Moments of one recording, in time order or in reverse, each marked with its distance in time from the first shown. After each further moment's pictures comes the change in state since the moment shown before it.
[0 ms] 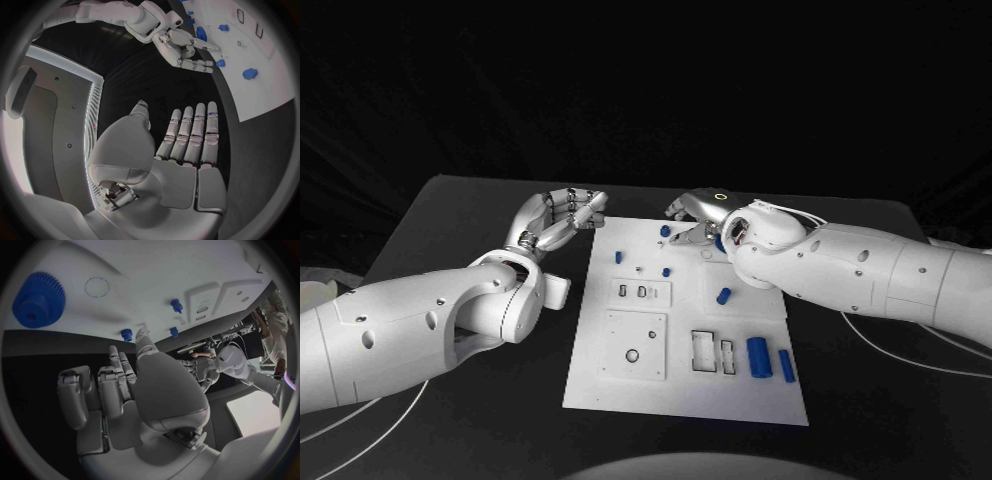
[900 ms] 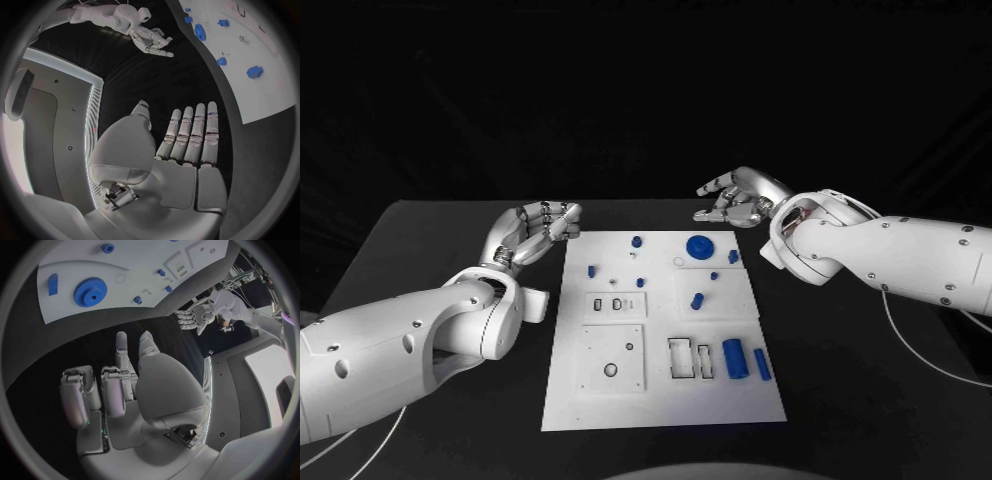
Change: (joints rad) left arm -0.001 0.047 0.000 -0.063 0.000 0.003 0.001; left_hand 0.009 0.009 -0.003 -0.003 0.000 0.000 0.000 -0.005 0.000 0.000 0.000 -0.004 0.000 -0.007 0.000 0.000 0.000 0.000 -0.004 -0.004 -0.004 -0.001; right arm 0.081 -0.350 -0.011 0.272 0.446 -0.118 0.083; right_hand -0.080 0.005 -0.036 0.047 0.000 -0.007 -0.075 -0.002 -0.003 0.282 -0.099 0.275 0.174 0.002 -0.067 -0.051 -0.003 0.000 0.000 -0.066 -0.025 0.000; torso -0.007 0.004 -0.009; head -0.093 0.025
